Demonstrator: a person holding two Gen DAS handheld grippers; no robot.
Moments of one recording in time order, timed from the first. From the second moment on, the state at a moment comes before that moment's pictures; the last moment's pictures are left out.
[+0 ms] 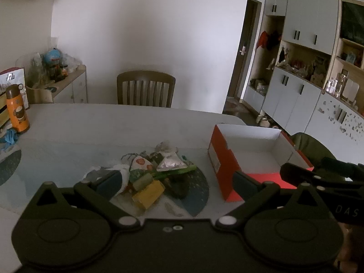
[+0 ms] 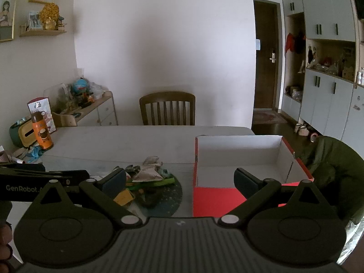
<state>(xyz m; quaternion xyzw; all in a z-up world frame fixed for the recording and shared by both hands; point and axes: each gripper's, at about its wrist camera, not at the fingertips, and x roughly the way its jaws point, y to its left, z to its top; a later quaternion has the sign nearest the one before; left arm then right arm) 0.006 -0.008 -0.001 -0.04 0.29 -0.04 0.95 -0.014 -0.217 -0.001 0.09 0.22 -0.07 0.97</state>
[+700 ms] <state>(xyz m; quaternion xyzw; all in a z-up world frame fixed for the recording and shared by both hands) 0.071 0.069 -0.033 -0.03 0.33 -0.04 0.94 0.072 -0.167 -0.016 0.09 0.28 -0.02 0.96</state>
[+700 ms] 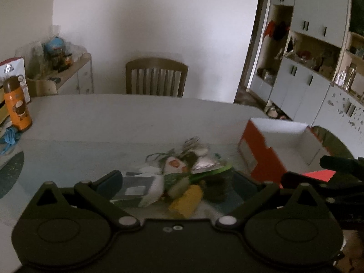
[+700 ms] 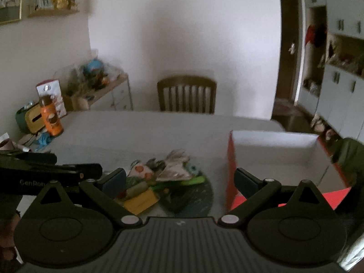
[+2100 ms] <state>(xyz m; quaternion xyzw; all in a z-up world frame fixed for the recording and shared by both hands) 0.148 0.112 -0.138 0.10 0.37 -0.12 0.91 0.228 -0.084 -0.158 -0.06 0.45 0.12 0.88</state>
